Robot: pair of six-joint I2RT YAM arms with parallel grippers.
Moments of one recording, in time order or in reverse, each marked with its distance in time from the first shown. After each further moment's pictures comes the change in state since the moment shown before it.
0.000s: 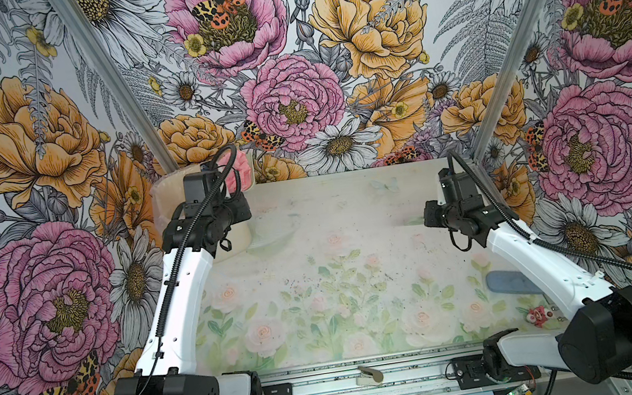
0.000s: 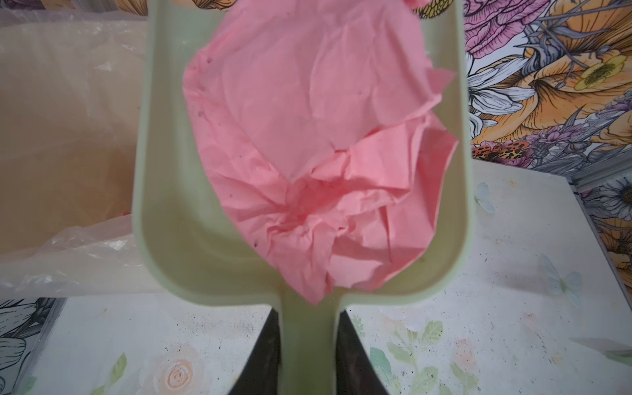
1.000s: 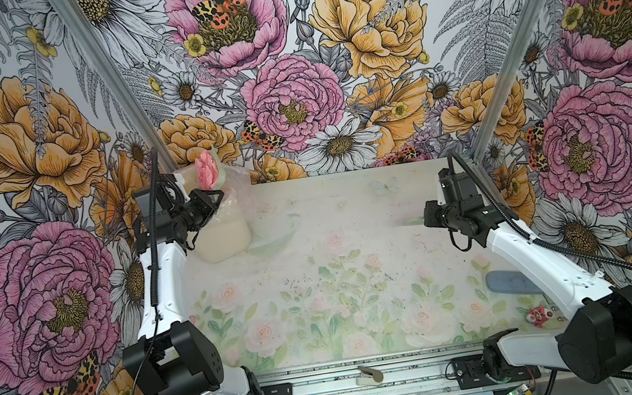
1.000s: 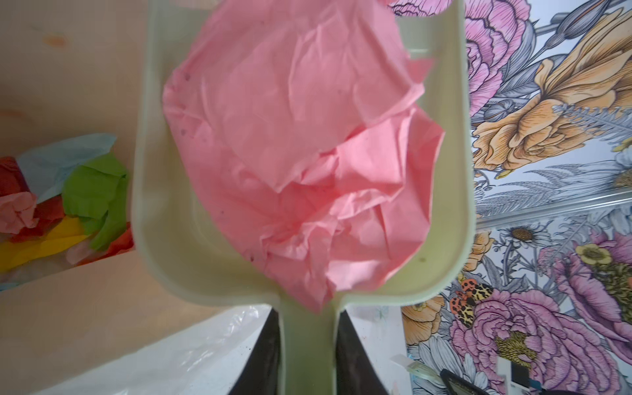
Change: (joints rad) left arm 0.368 0.116 -0.149 0.390 0.668 -0.378; right arm 0.000 0.001 -0.001 0.000 0.000 0.000
